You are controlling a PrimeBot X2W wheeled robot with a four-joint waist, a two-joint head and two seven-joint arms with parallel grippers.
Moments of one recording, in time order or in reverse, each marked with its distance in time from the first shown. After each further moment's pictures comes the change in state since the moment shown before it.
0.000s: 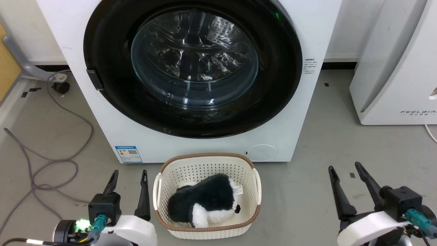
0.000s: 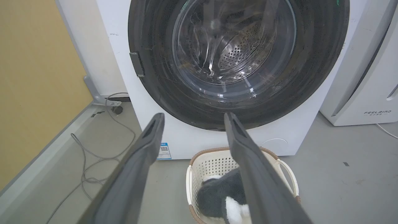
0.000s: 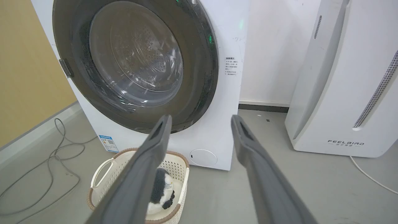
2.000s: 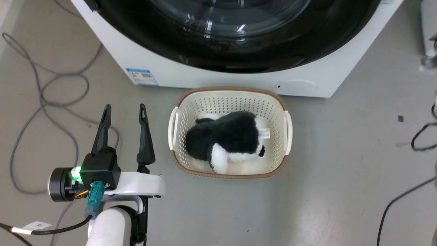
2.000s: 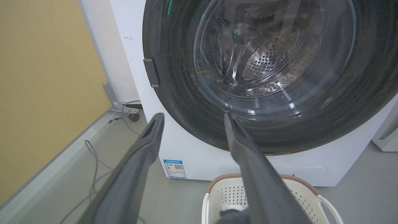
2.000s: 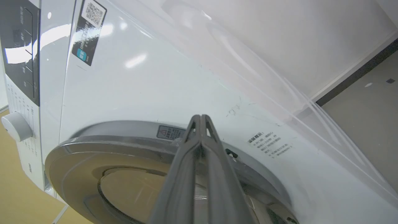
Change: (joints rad) left arm -0.218 -0.001 -0.070 -0.068 -0.010 0.119 -0.124; right arm -0.909 -0.198 -0.085 0.565 1.027 0.000 0.010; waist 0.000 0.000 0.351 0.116
